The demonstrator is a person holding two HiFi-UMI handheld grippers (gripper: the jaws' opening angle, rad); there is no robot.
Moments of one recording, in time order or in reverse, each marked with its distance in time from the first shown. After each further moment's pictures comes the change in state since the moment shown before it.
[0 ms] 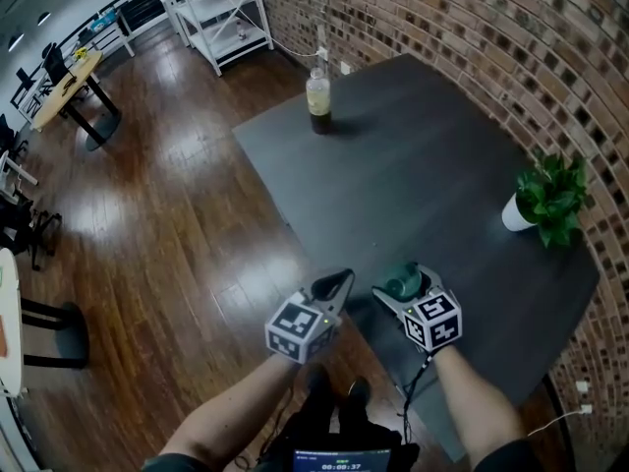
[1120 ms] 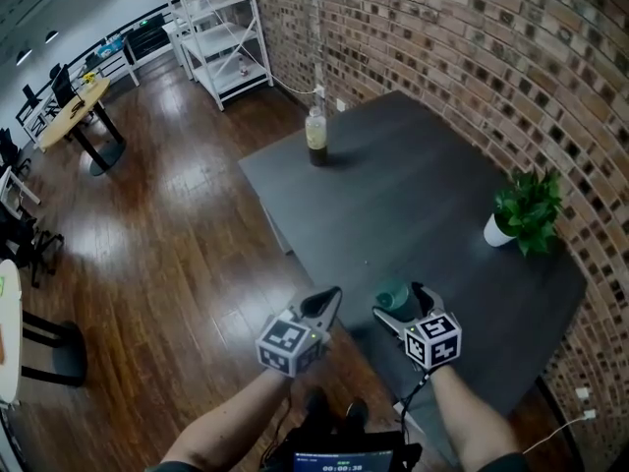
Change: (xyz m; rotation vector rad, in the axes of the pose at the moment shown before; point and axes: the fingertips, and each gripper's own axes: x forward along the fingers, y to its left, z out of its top) left arm -0.039 -0.017 0.034 0.027 -0.059 0.021; right arm -0.055 0.008 0.016 0.054 -0.094 -0.066
